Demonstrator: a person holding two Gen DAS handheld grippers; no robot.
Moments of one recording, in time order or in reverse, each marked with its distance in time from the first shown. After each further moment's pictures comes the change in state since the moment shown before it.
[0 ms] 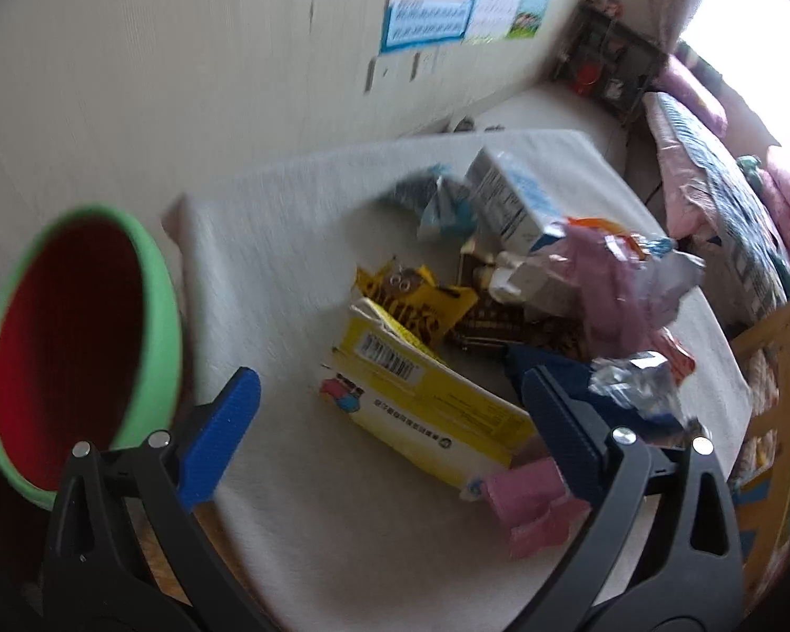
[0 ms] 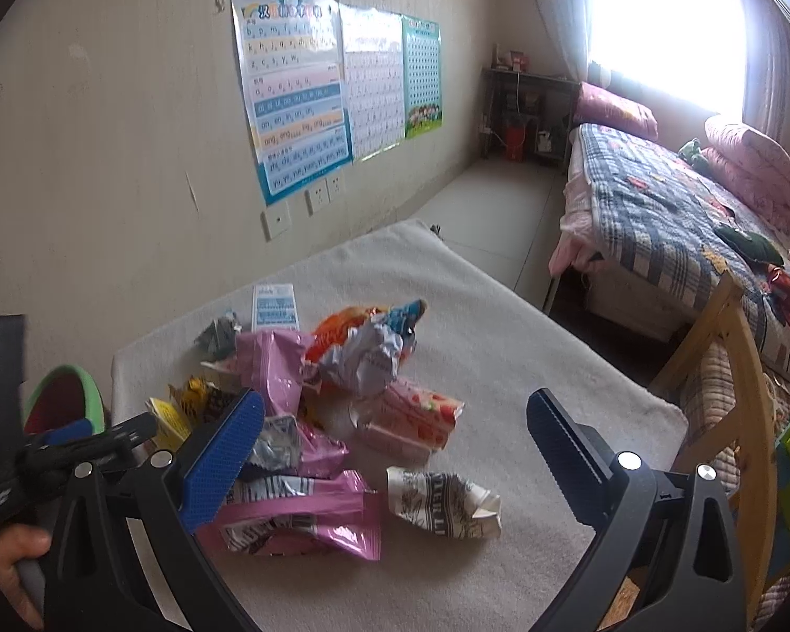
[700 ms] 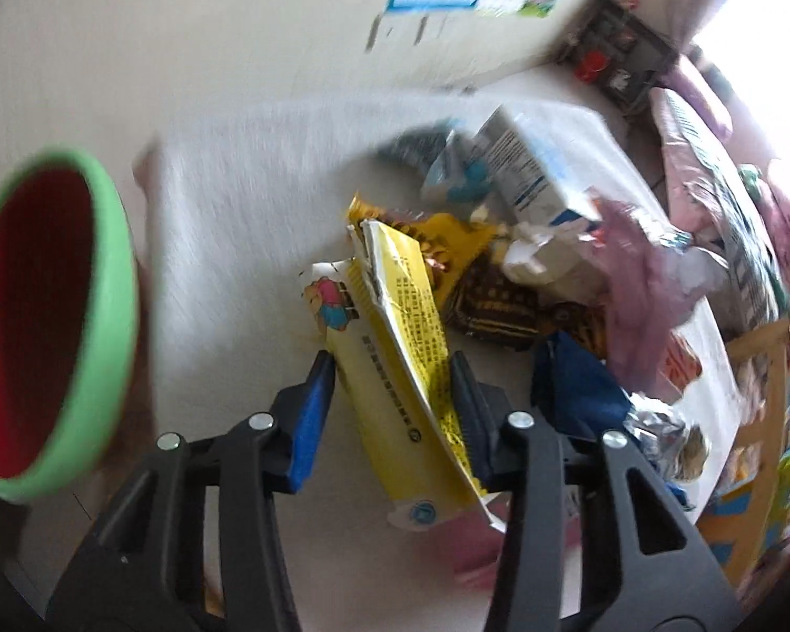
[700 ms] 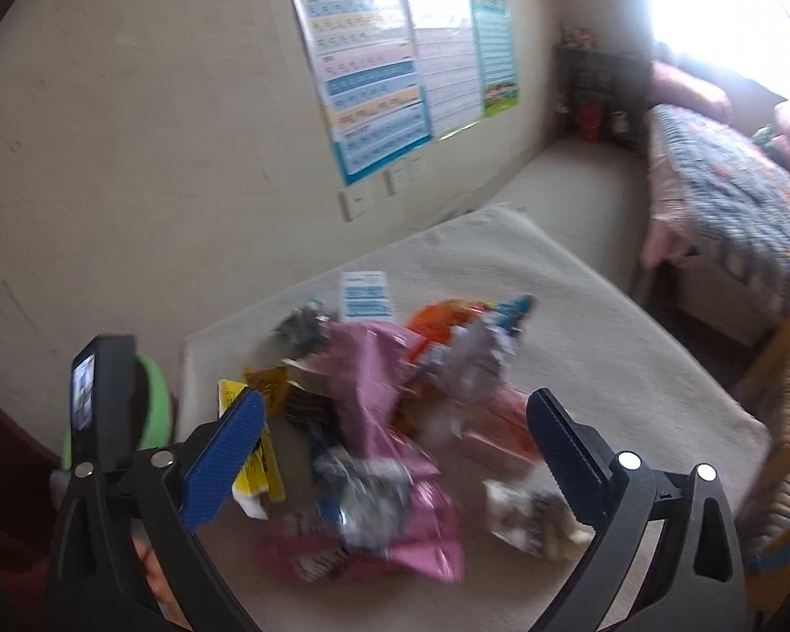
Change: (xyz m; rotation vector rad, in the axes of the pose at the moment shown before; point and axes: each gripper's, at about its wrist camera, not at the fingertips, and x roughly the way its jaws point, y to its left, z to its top) left arm 0.008 0.012 -0.007 0.004 0.031 -0.043; right arm 0.038 0.029 0.029 -0.027 0.092 0.269
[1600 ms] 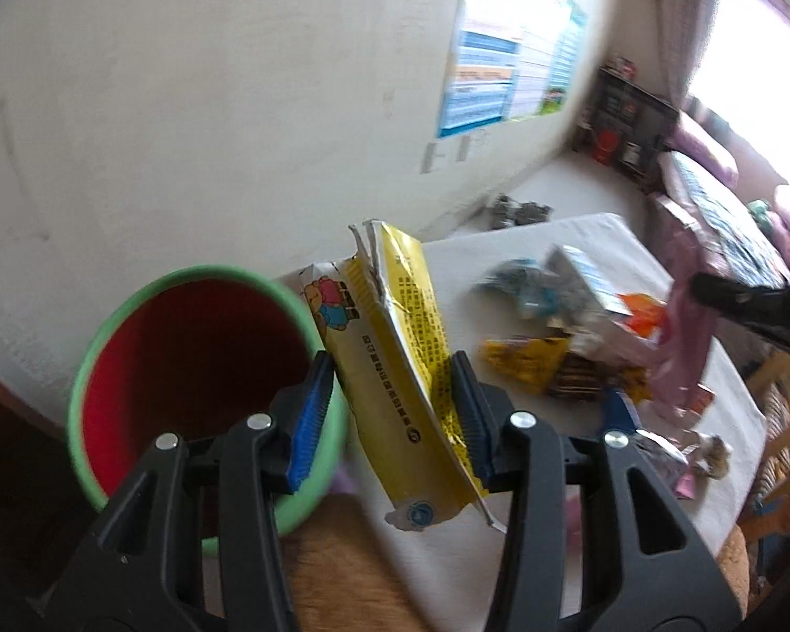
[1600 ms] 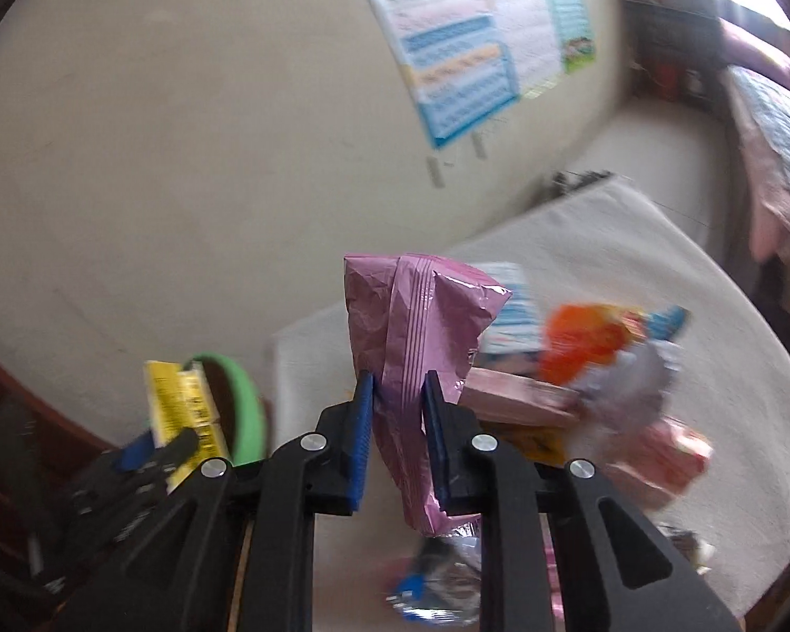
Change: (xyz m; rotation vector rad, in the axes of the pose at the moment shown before) left arm -0.092 0.082 0.003 -0.021 -0.265 0.113; right arm 0.039 0.074 0.024 -0.021 0.104 0.239
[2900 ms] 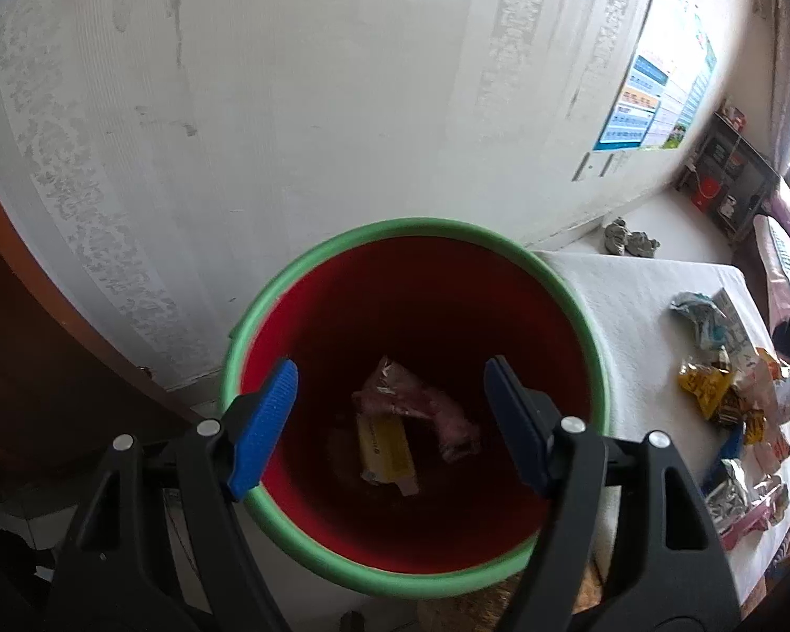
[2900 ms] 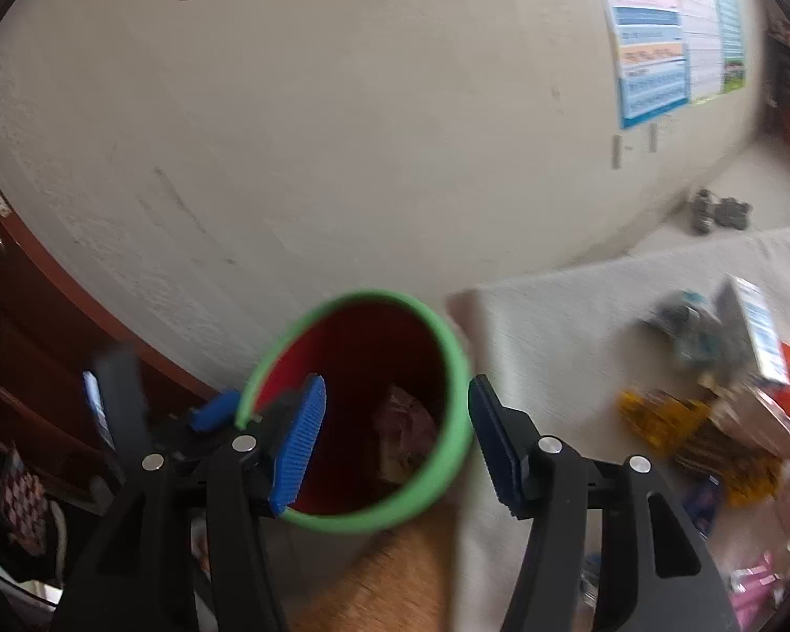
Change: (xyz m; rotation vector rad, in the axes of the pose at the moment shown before) left arm 0.017 0.139 -0.023 -0.207 0.046 0.178; right arm 0.072 0.141 -0.021 -0.203 0.134 0.119
